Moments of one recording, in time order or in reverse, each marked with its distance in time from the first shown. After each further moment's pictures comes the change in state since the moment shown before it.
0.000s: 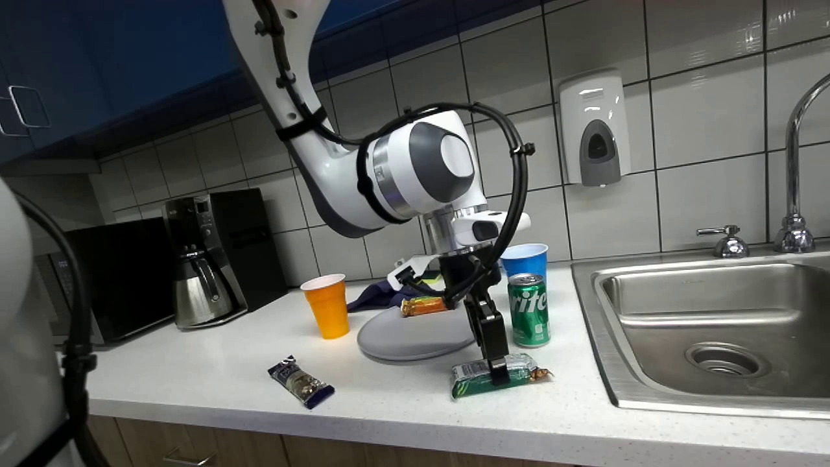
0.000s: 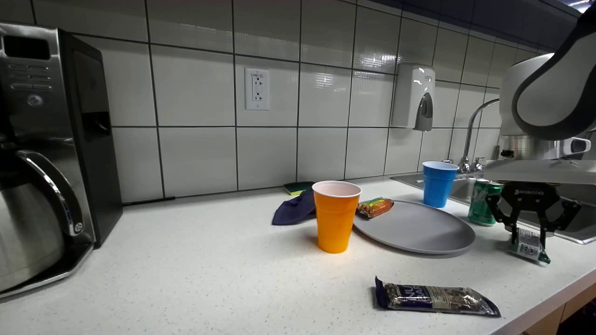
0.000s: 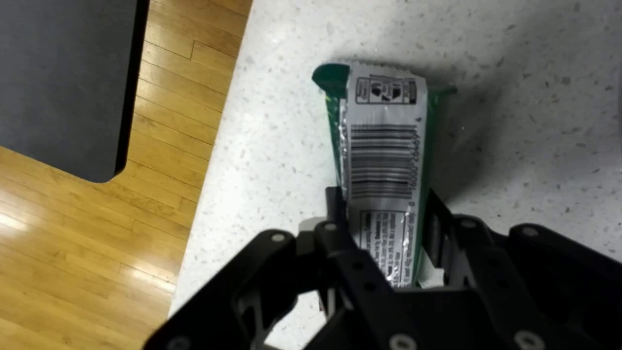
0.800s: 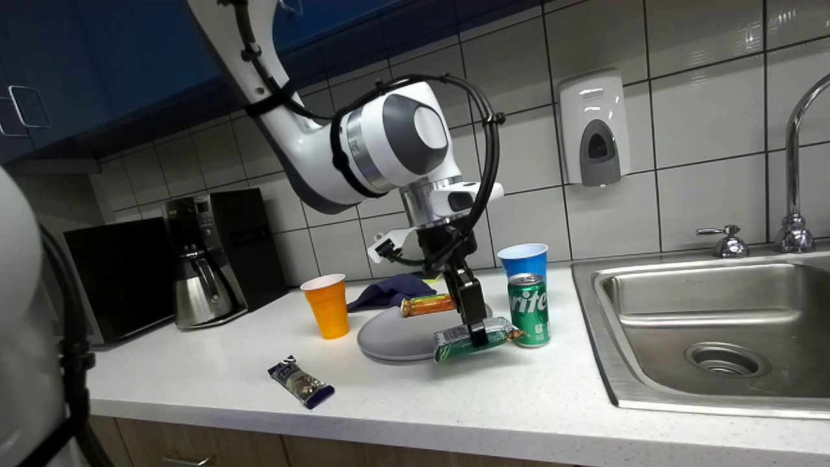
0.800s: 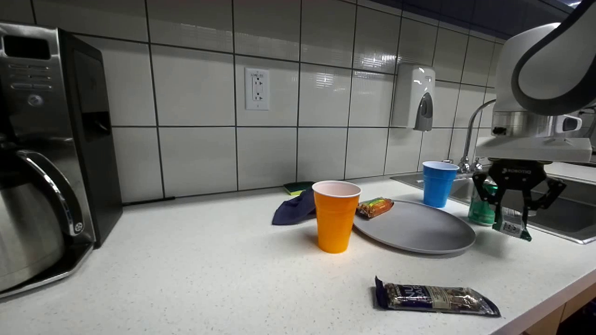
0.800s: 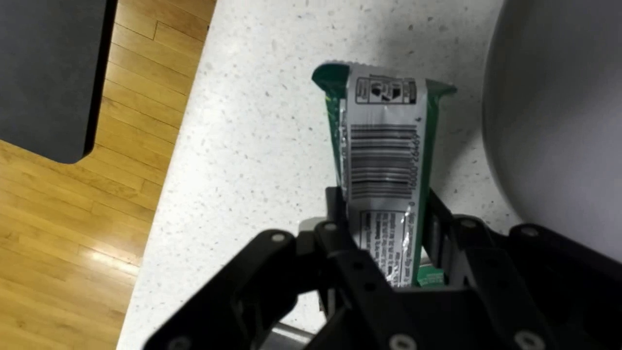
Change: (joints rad) arm 0.023 -0.116 0.041 -0.022 0.001 -0.008 0.000
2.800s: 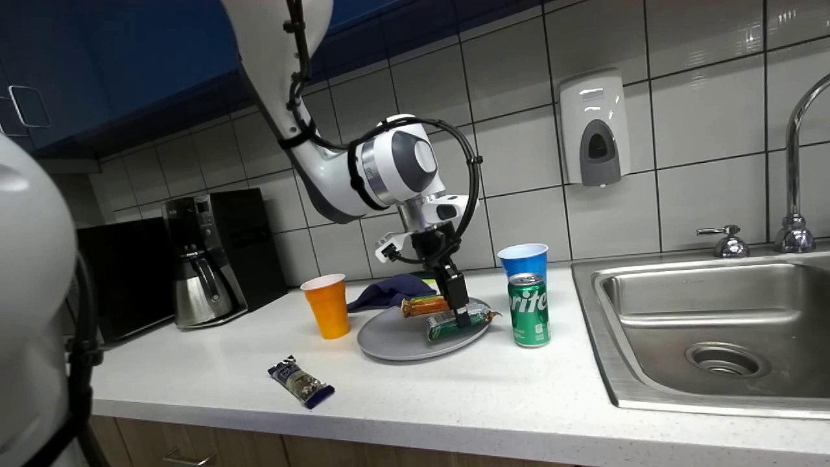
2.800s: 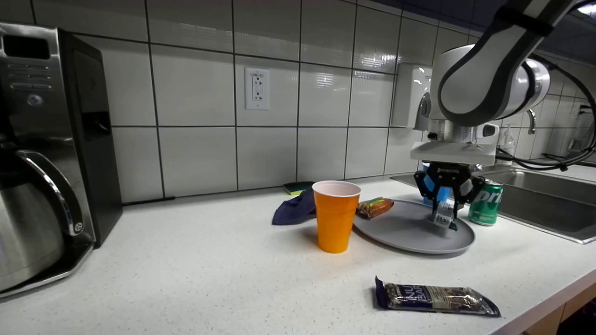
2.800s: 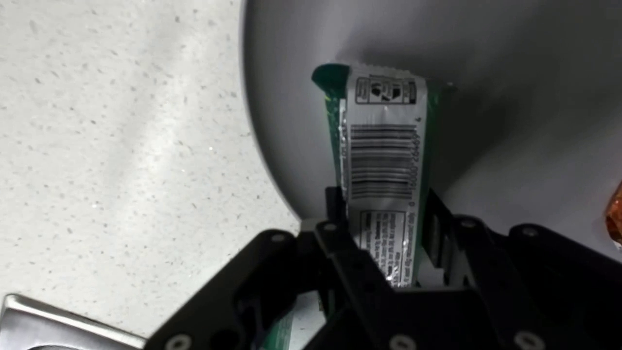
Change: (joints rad) arm 0.100 0.243 0.058 0.264 0.063 0.000 0.037
